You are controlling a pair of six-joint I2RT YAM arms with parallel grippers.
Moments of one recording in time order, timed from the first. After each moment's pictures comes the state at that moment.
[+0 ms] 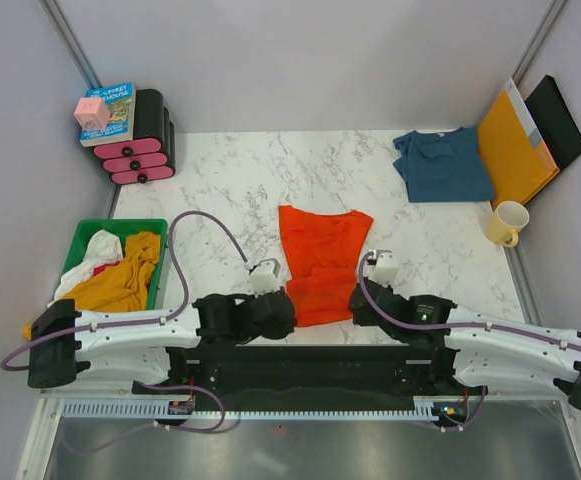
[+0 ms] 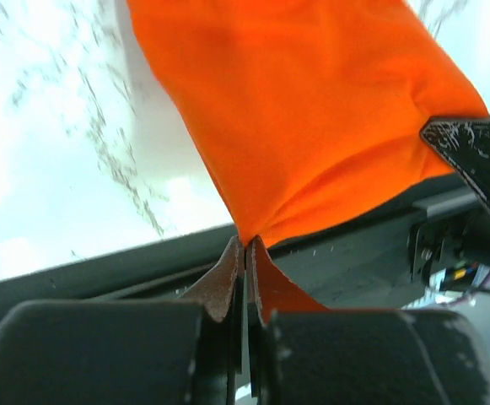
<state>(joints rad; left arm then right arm) -1.32 1.12 0.70 -0.49 -0.42 -1.25 1.14 0.91 0.57 -0.57 0.49 0.99</state>
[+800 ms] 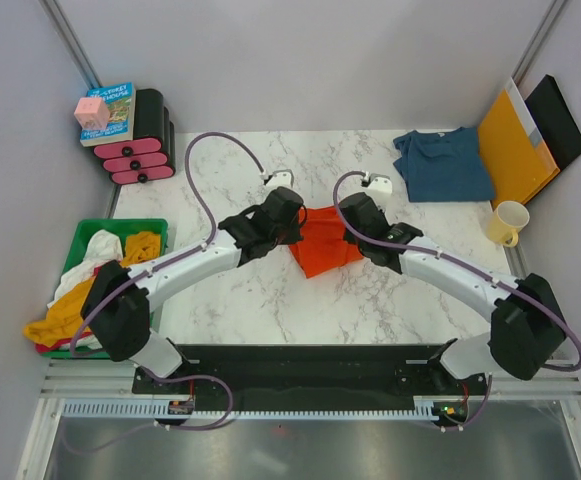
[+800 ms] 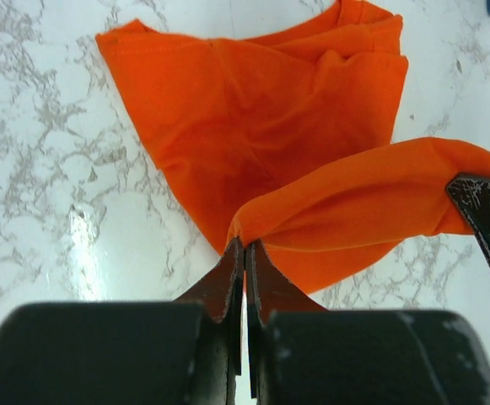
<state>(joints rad) -0.81 1.52 1.16 -0.36 -0.36 -0.65 0.69 1.40 1.00 -0.34 0.55 0.67</state>
